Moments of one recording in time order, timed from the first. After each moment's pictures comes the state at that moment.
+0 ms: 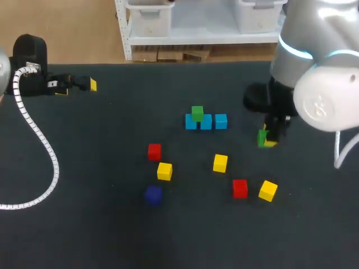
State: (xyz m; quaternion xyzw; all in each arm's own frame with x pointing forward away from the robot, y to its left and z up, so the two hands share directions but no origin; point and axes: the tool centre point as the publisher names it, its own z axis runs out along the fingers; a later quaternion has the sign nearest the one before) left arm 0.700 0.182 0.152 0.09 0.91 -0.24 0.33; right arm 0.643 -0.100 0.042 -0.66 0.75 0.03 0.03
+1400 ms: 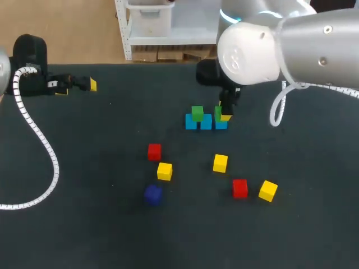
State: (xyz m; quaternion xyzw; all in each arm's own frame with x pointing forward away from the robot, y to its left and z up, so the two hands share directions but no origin) left arm 0.700 0.182 0.152 0.09 0.91 -0.24 0.33; right arm 0.720 -0.003 0.042 -0.71 0.71 0.05 0.01
